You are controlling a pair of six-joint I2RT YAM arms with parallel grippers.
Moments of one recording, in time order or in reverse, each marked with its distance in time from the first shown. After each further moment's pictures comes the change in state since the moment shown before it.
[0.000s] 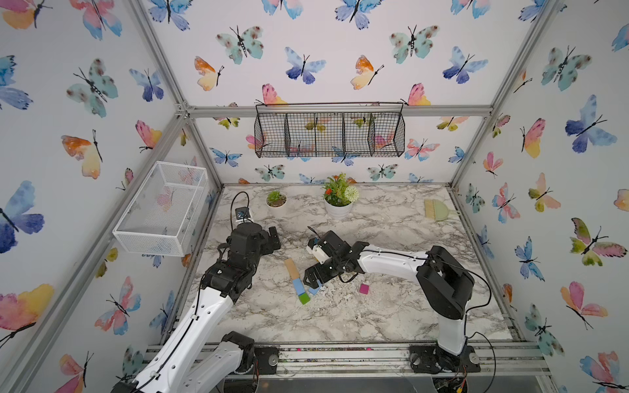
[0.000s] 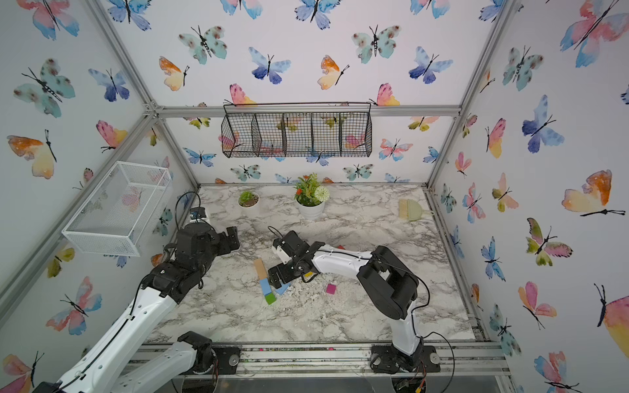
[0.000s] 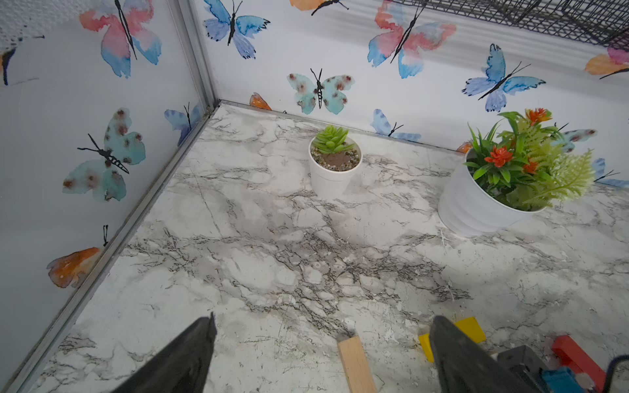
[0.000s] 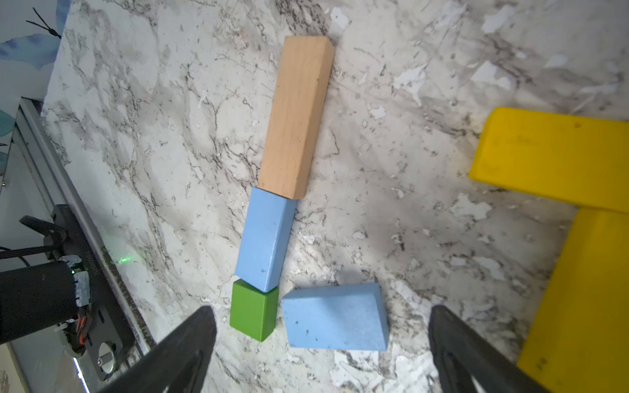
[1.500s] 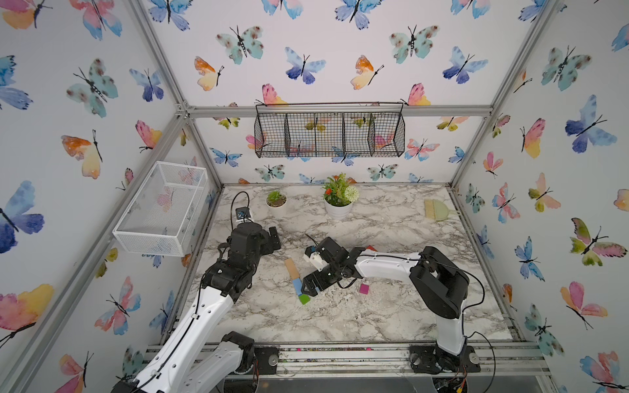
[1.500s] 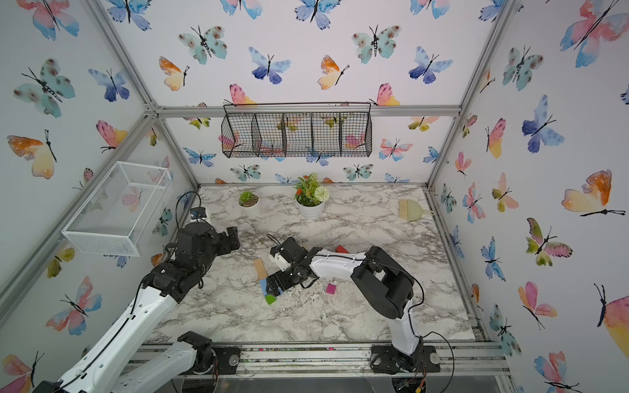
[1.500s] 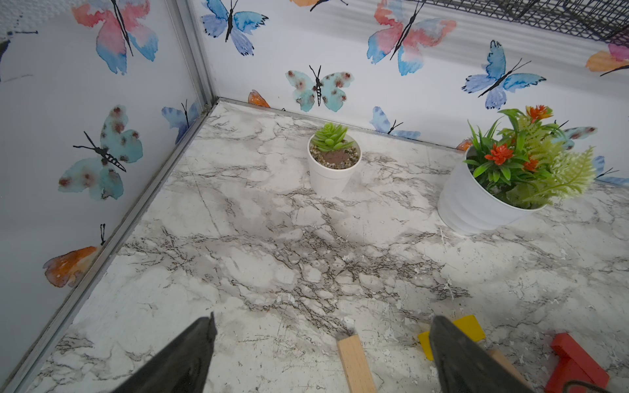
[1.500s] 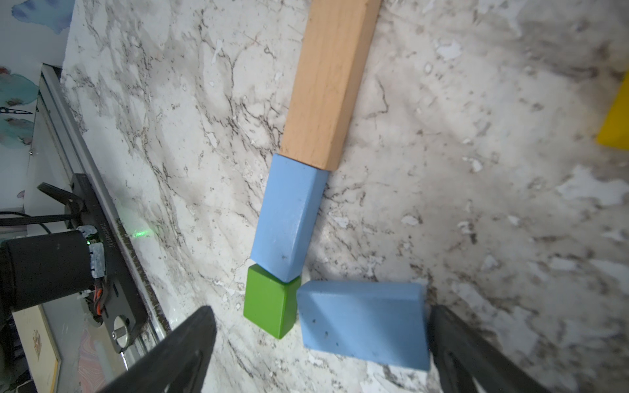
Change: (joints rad) left arm 0.005 0.006 0.000 0.000 0.012 0.000; right arm 0.033 0.029 -0.042 0.050 -0.084 0.008
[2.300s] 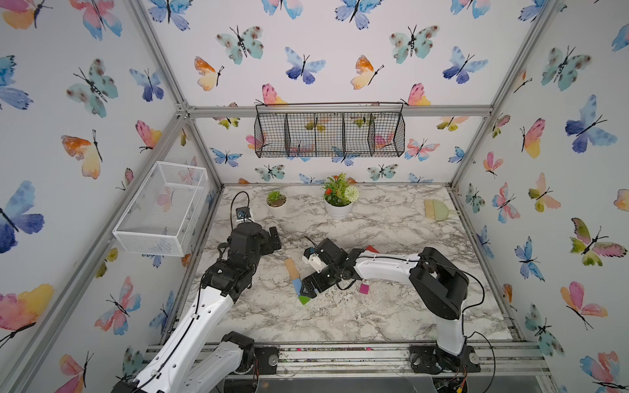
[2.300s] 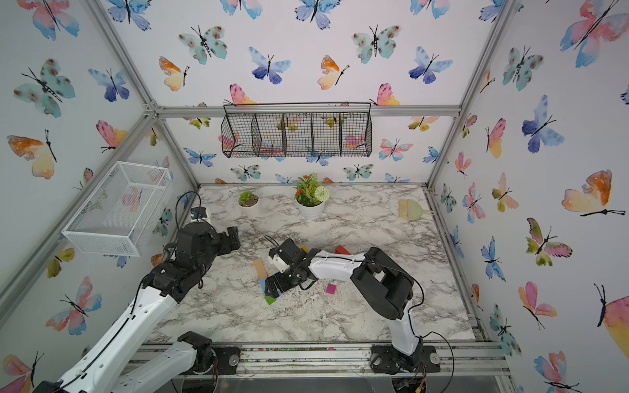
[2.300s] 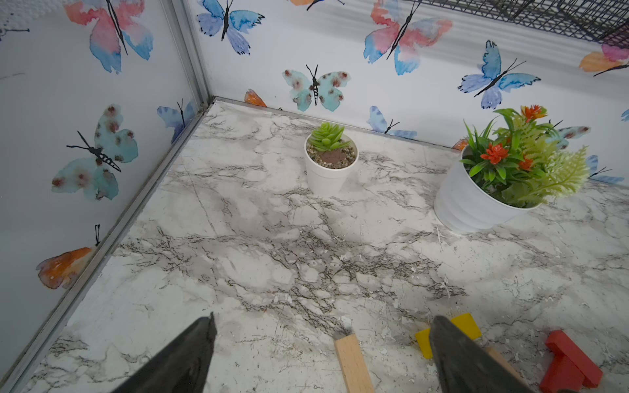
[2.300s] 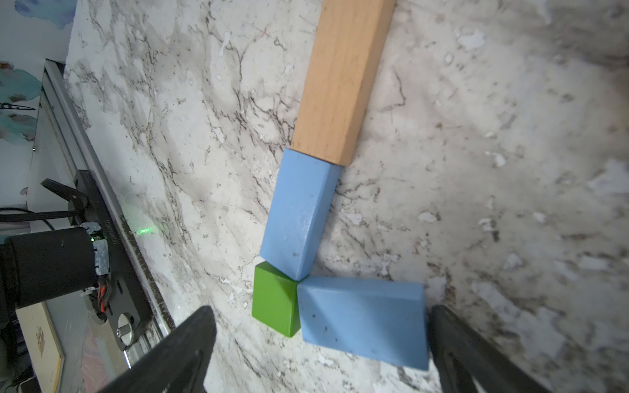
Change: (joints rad) left arm 0.003 0.000 0.000 0.004 0.011 0.000; right arm 0.014 0.000 -0.004 0.005 0.000 0.019
